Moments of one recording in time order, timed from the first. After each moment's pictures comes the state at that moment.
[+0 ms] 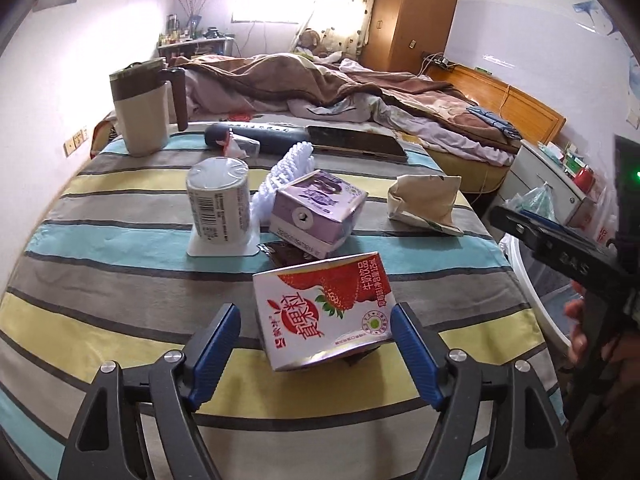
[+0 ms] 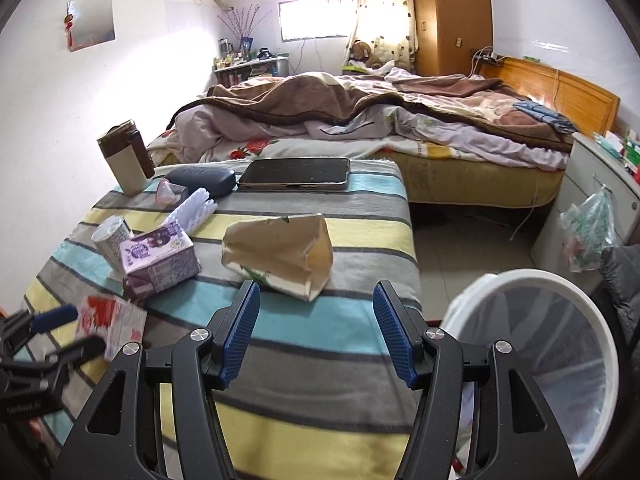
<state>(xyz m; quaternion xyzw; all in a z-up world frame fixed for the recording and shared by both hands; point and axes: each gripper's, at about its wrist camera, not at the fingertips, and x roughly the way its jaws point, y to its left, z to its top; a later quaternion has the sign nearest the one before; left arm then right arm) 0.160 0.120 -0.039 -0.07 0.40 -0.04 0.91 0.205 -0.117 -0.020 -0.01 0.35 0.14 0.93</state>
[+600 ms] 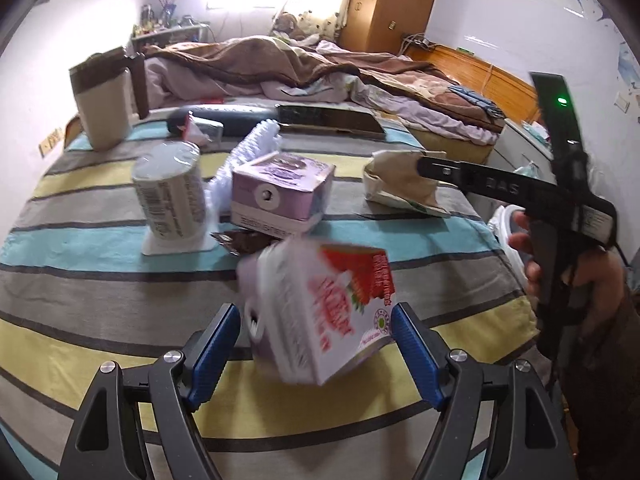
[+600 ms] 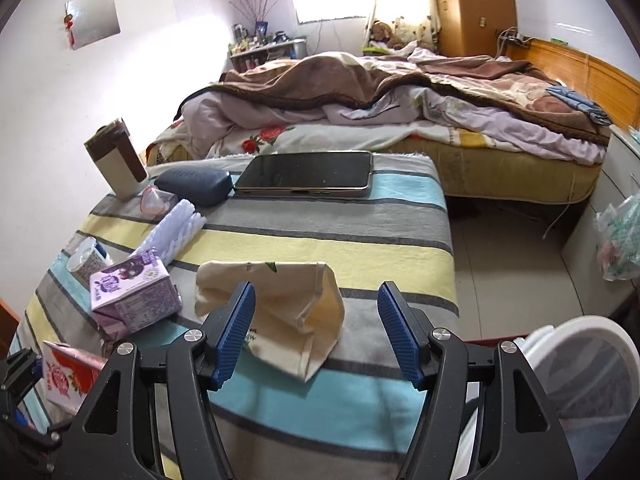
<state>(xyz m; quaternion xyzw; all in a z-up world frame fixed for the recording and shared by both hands) 0.178 0.101 -0.054 -0.06 0.43 -0.08 0.90 0.263 -0.105 -0.038 -0.01 0.39 0.19 0.90</state>
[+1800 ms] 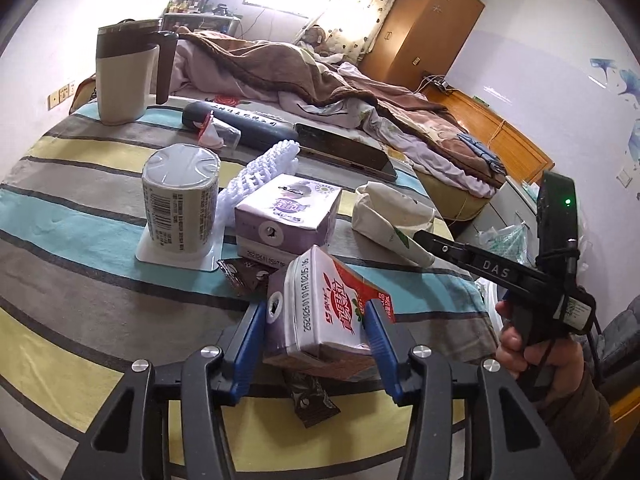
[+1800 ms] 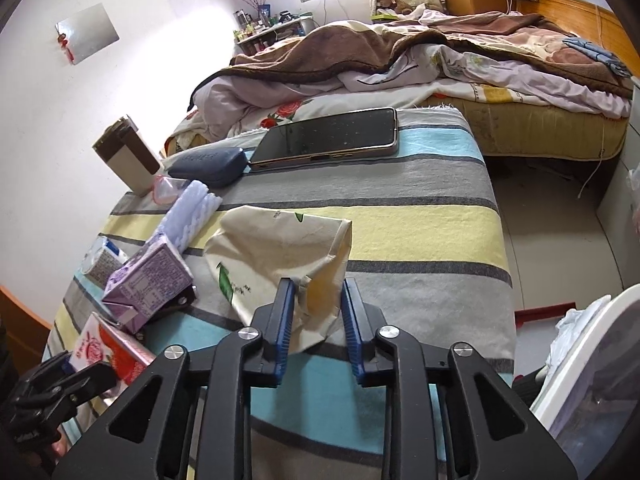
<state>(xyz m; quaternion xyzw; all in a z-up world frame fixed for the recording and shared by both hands) 0.194 0.126 -0.050 -0.17 0.40 -0.07 0.90 0.264 -0.110 -0.055 0.07 0.43 0.24 0.87</state>
